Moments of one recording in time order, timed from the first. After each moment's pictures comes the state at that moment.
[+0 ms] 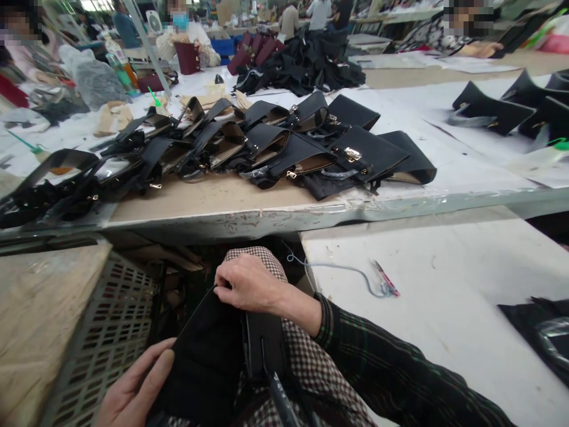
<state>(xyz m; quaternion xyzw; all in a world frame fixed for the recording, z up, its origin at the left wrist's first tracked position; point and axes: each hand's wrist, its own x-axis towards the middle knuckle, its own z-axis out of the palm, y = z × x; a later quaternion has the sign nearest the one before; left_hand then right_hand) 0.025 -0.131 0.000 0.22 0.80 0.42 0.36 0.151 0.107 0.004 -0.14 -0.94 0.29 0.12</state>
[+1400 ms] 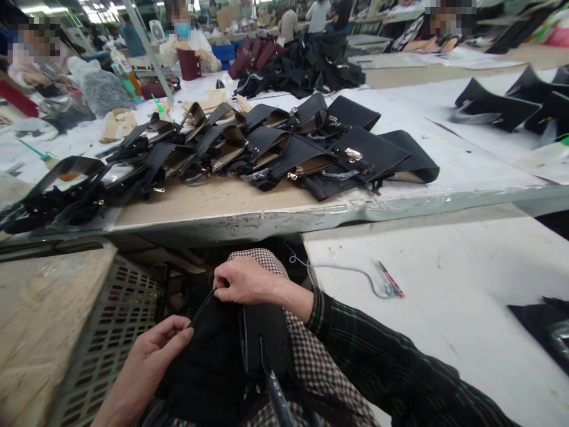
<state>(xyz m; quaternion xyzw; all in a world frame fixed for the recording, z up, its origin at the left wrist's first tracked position) -0.003 -0.092 -0.003 0.31 0.75 0.37 0.47 0.137 0.117 -0.004 -0.12 -0.92 0.37 0.07</state>
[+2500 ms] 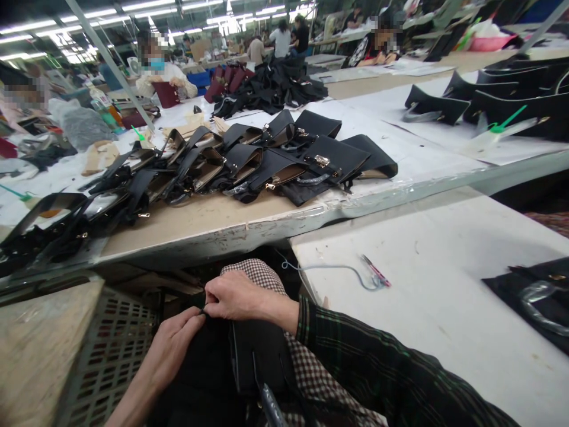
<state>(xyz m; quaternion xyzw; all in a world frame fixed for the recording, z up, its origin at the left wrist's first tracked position) 0.008 -0.027 0.008 0.43 0.76 0.29 0.40 0.147 0.109 -0.002 -0.17 -0.93 0.31 0.08</state>
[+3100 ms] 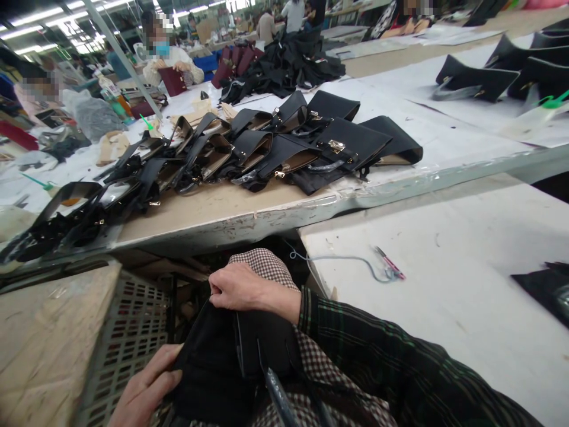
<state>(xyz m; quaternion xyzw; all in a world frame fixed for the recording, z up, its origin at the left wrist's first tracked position) -0.001 -0.125 0.011 0.36 0.76 0.33 0.43 0.141 0.101 -0.003 -0.17 -0.93 0.31 0.06</state>
